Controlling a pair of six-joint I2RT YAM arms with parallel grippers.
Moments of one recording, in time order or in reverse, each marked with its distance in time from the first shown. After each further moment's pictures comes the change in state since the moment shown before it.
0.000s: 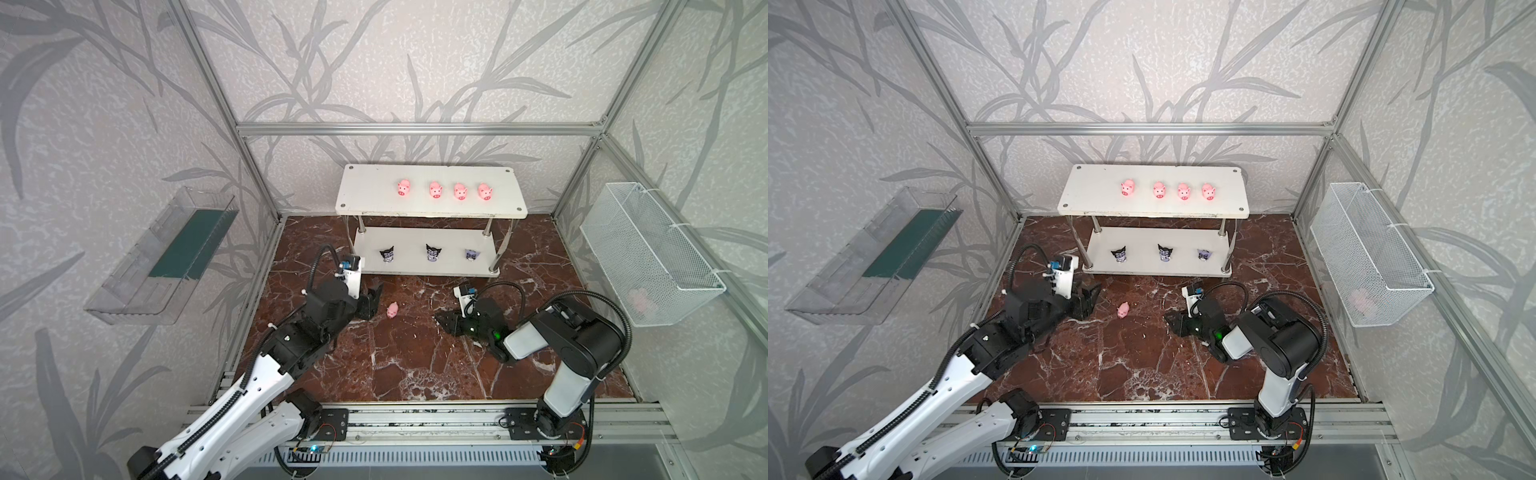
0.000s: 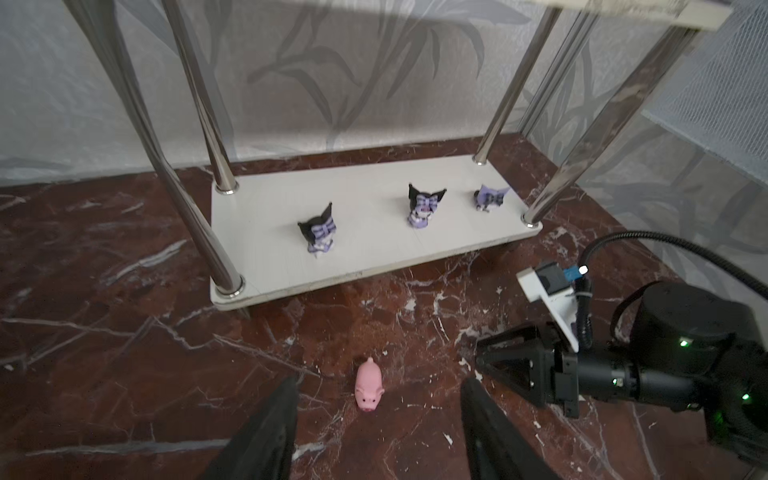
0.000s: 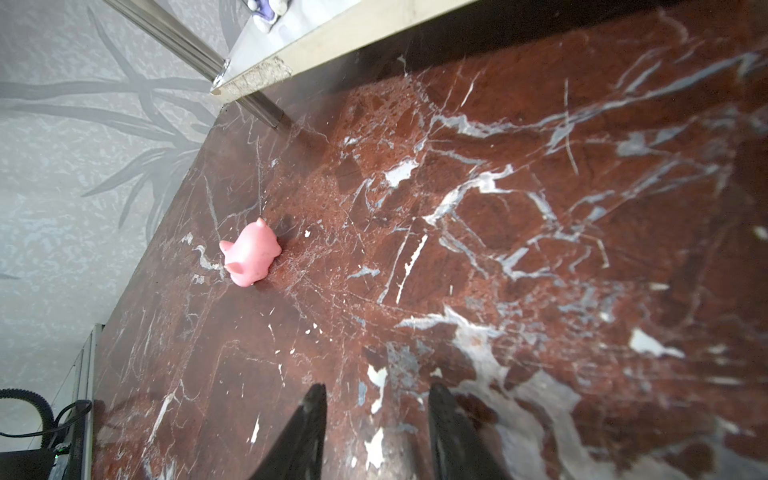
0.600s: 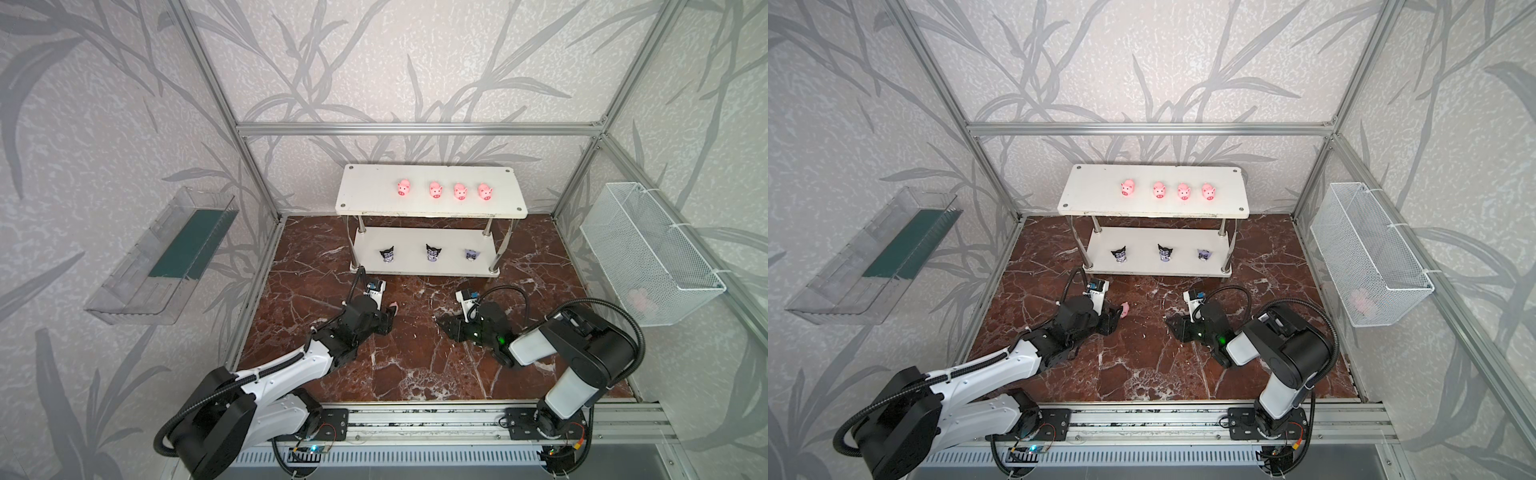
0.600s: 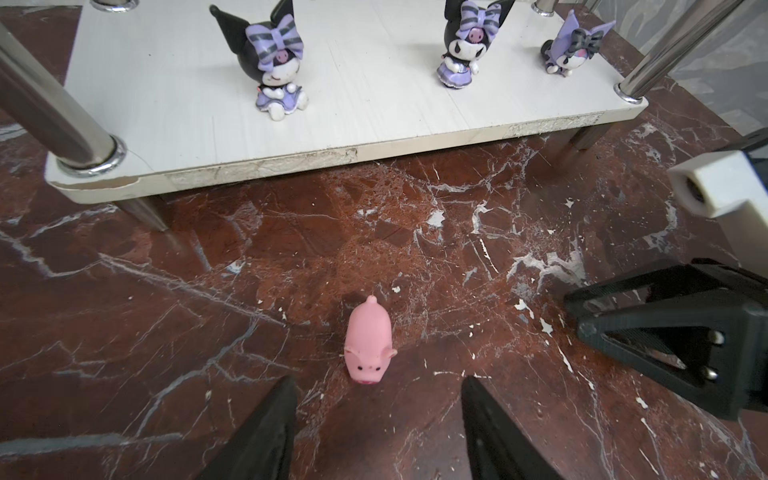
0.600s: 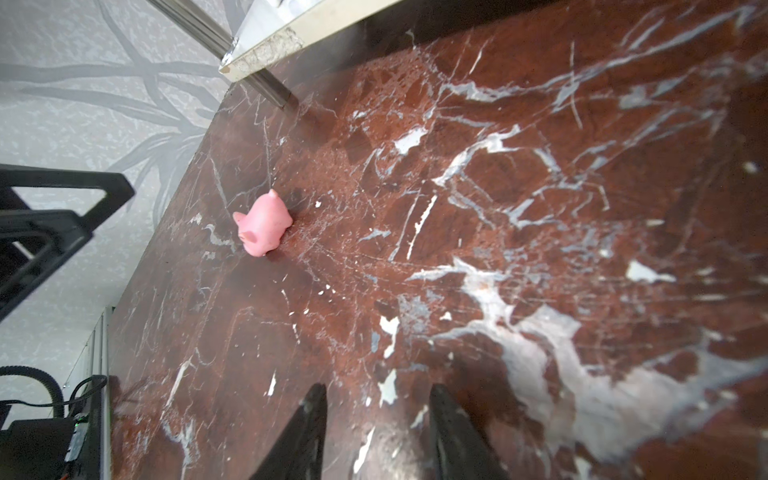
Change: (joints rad) left arm -0.020 0.376 -0.260 0.506 0.004 -0.046; right arm 0.026 -0.135 -0.058 -0.088 0.008 -0.016
